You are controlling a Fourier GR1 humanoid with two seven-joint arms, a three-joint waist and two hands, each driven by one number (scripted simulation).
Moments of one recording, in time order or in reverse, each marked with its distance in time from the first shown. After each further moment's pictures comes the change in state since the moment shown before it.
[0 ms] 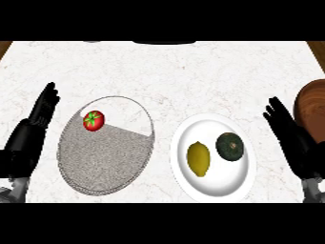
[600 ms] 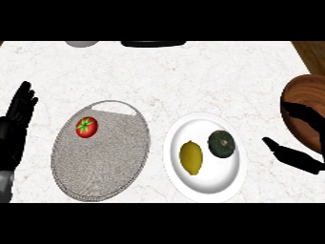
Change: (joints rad) left arm 0.014 0.008 0.112 0.070 0.048 0.023 0.064; right arm 0.015 -0.226 0.048 -0.168 0.460 -0.257 0.163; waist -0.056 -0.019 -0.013
